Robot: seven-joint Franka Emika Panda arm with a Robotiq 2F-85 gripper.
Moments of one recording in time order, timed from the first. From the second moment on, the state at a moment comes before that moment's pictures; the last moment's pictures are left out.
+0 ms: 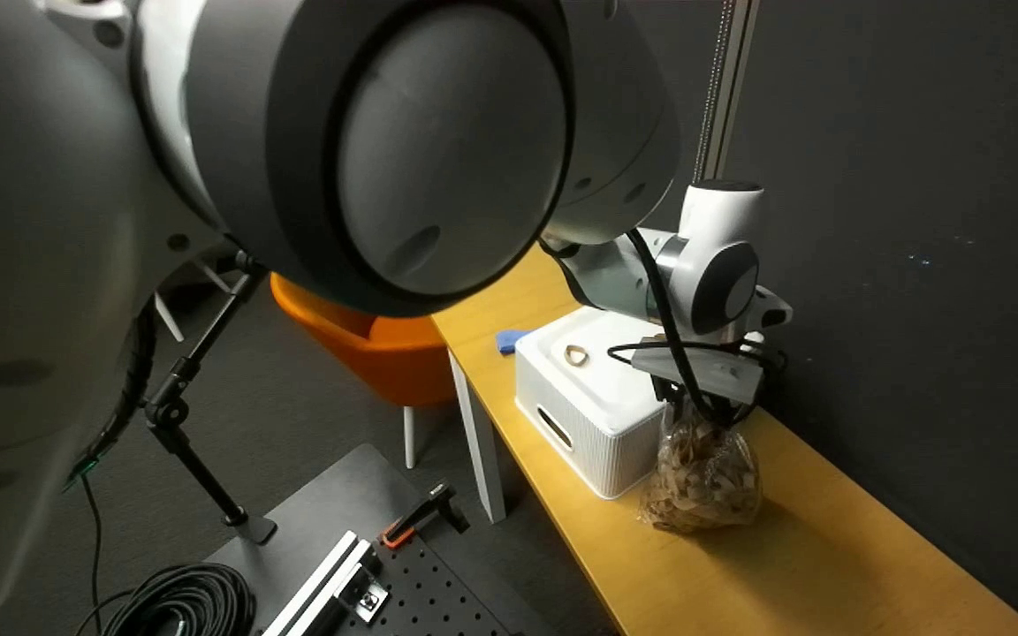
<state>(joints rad) -0.02 0.77 -0.03 -1.66 -0.17 2.39 -0.10</state>
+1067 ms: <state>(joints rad) -0.01 0.66 0.02 -1.66 -0.13 2.31 -0.25</state>
